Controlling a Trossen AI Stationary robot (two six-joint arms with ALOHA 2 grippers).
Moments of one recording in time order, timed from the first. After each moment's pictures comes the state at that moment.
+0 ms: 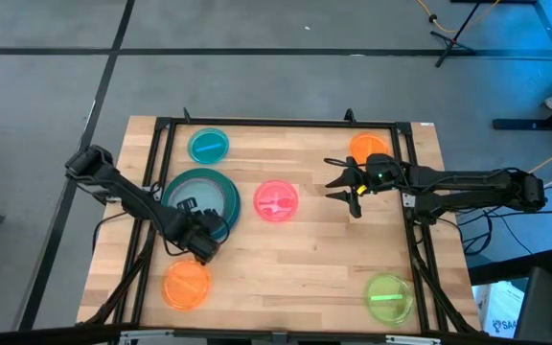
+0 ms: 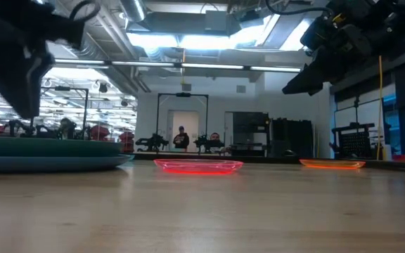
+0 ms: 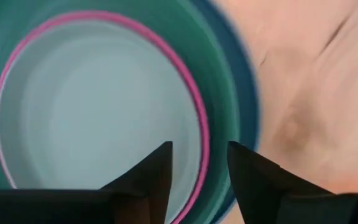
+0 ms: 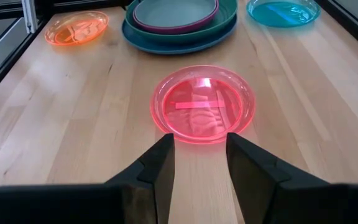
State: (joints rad) left arm -0.51 1.45 0.94 -1.06 -0.33 -0.96; right arm -0.22 0.95 0.46 0.00 -0.24 -0.03
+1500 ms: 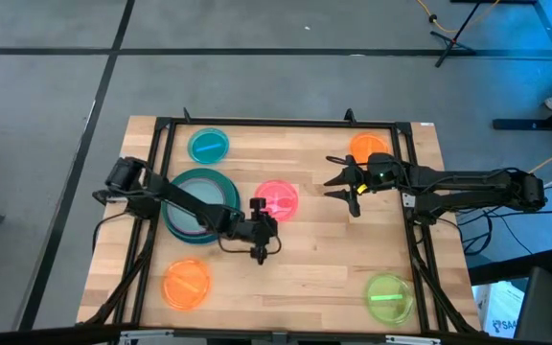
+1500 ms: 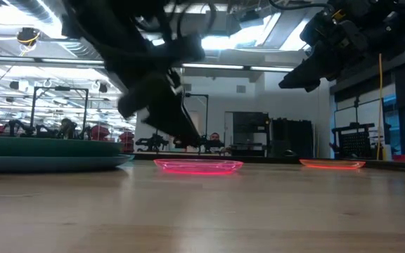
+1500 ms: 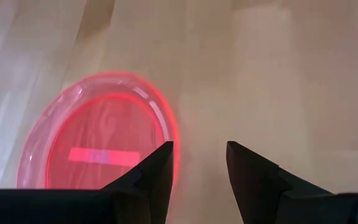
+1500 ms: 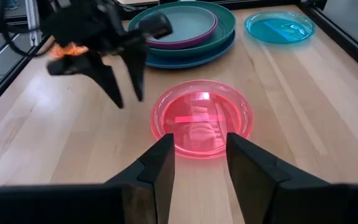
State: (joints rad) left arm -0.26 1.83 1.01 -0.09 -0.45 -0.10; right arm -0.22 0.95 0.46 0.05 -0.24 -0.03
